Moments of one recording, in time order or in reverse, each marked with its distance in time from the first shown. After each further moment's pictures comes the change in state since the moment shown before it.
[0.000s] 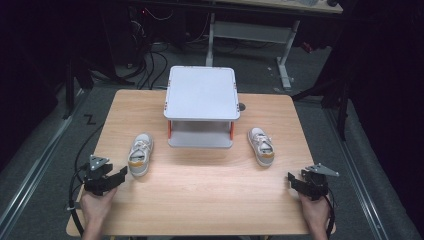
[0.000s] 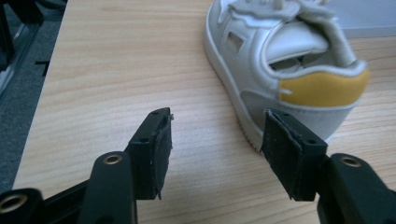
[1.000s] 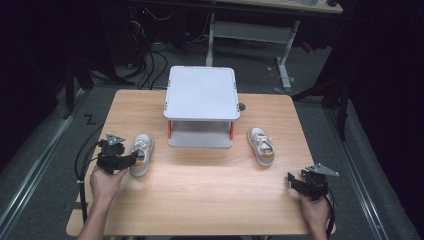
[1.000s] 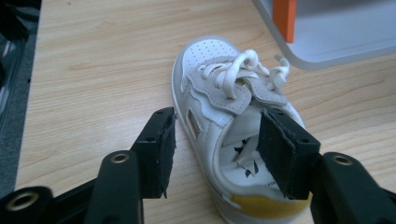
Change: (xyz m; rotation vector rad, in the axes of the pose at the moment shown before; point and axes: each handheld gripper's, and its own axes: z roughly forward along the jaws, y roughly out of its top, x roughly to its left) left arm -0.022 0.060 0.028 0.100 0.005 0.112; right arm 0.000 0.000 0.000 0.001 0.004 -0.002
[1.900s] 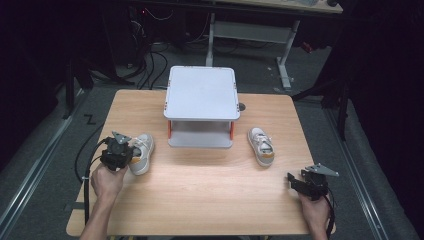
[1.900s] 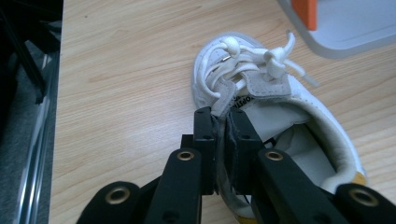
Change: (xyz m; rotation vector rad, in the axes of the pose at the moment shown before) left arm -0.009 0.005 -0.003 -0.001 0.067 0.097; right arm 0.000 0.000 0.000 0.002 0.003 -0.001
